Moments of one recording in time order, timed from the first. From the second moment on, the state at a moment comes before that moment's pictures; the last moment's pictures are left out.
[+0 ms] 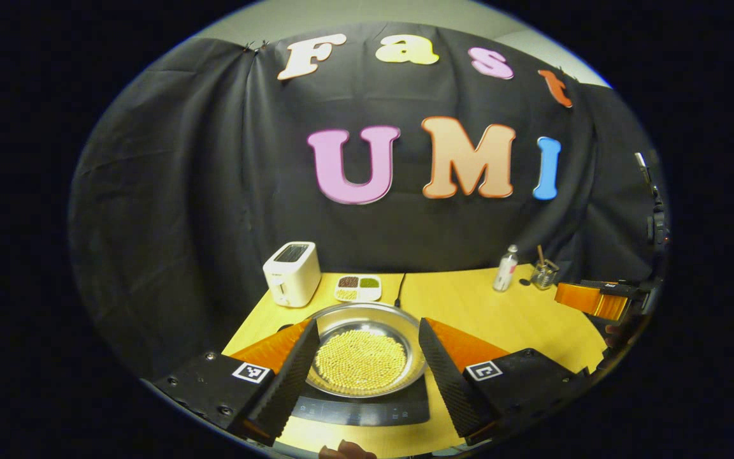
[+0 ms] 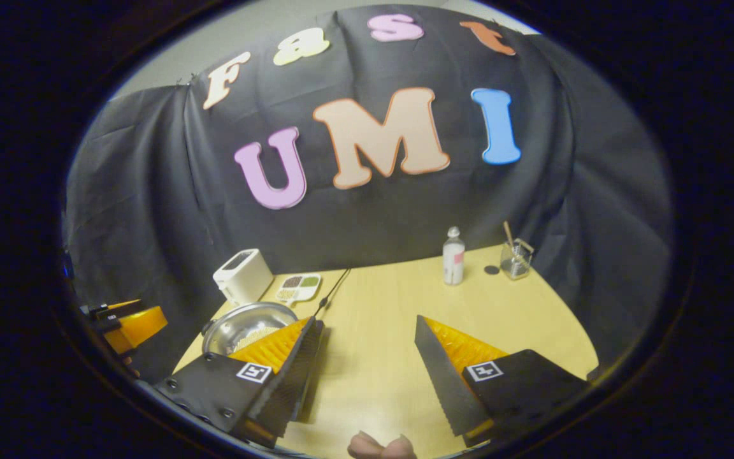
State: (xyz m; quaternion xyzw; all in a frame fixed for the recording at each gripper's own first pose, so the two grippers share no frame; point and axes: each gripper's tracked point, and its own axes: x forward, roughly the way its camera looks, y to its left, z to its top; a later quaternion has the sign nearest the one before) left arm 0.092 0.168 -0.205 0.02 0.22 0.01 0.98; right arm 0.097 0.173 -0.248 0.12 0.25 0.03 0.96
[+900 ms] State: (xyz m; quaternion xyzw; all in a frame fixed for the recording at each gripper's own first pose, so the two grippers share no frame) left arm -0.019 0.095 -0.044 -0.01 0.06 -0.01 1.00; right arm -0.041 0.087 -0.023 0.07 0.05 0.02 1.00
